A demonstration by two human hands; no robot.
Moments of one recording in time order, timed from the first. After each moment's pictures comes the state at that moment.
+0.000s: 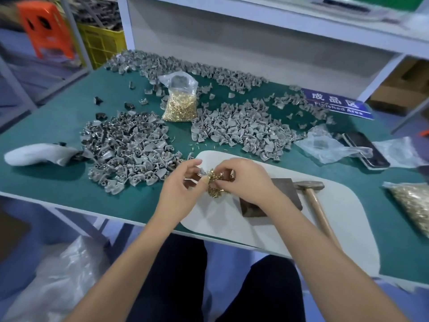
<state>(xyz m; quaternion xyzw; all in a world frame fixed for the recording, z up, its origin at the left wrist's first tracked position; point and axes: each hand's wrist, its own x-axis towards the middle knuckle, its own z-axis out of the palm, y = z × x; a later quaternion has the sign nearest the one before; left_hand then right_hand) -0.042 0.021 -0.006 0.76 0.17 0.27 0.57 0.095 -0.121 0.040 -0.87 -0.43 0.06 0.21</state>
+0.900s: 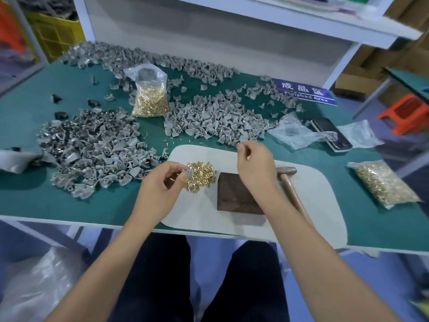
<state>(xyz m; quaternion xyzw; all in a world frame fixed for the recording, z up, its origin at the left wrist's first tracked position) -0.042 0.018 -0.005 0.79 0.14 0.25 0.55 0.097 -0.159 0.057 -0.94 -0.16 -0.08 0.31</state>
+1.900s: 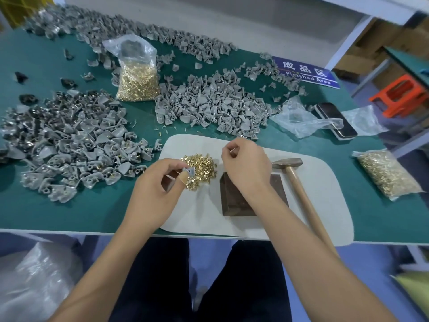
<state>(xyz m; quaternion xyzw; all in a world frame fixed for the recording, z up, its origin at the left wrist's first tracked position) -0.043 0.020 -0.011 0.80 0.11 0.24 0.54 0.090 -0.134 0.042 -0.97 -0.11 -0.04 0.23</state>
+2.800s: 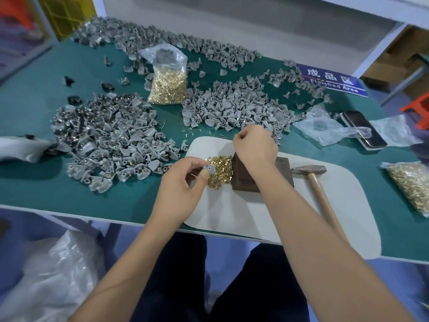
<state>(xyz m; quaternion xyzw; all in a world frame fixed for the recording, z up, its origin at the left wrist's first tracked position) -0.041 0.015 -0.009 0.77 0.15 0.24 0.57 0.124 -0.088 0.047 -0.98 -0.09 -0.03 0.19</state>
